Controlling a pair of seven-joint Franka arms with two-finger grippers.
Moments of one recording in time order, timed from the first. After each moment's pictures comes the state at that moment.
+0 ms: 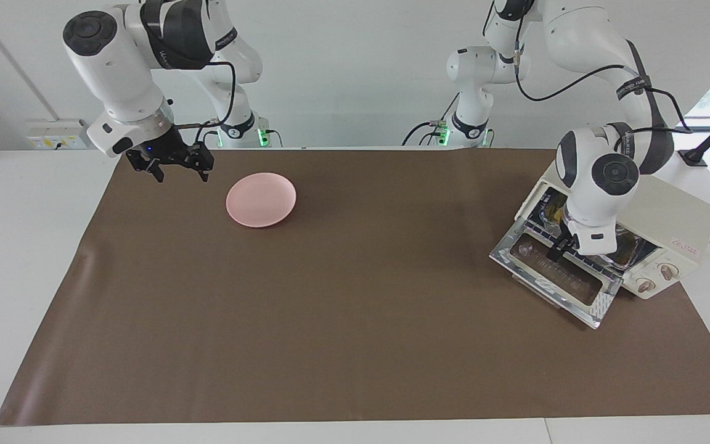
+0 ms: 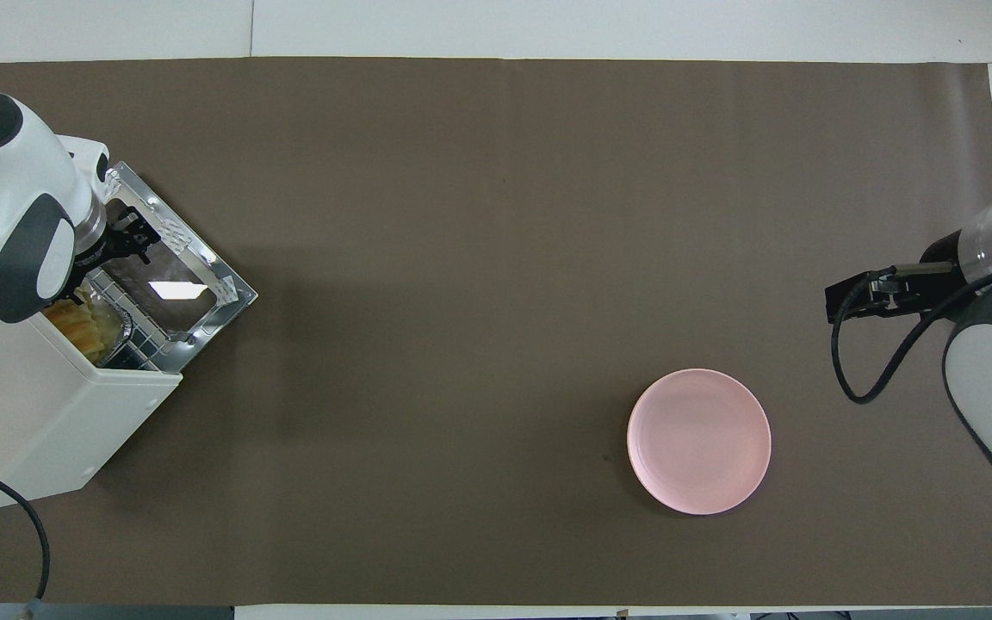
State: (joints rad) left arm -0.04 0.25 0.01 -1.85 0.29 1.94 -0.82; right arm -0.14 -0.08 0.17 -1.82 0.01 1.64 0.05
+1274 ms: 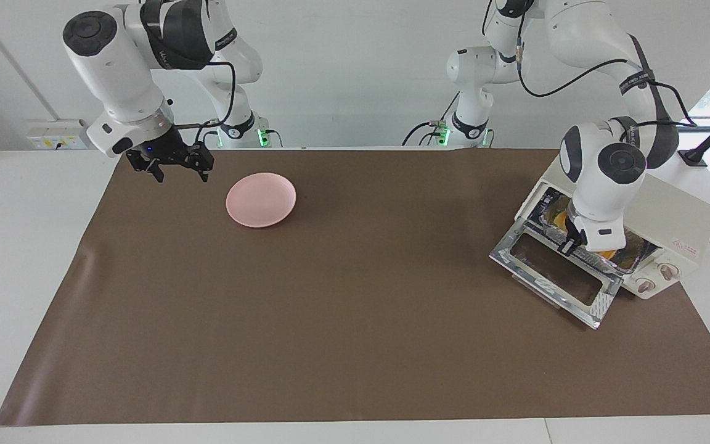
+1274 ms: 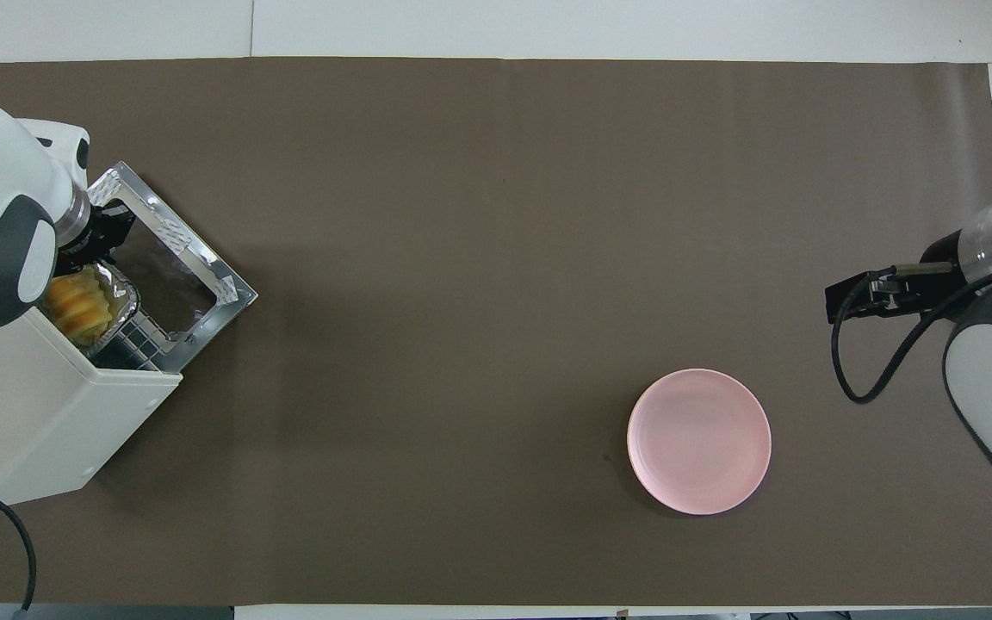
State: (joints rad) left arm -0.05 0.25 -0.01 -1.78 0.29 1.97 -0.82; right arm -0.14 -0.08 0.17 -1.82 0.01 1.64 0.05
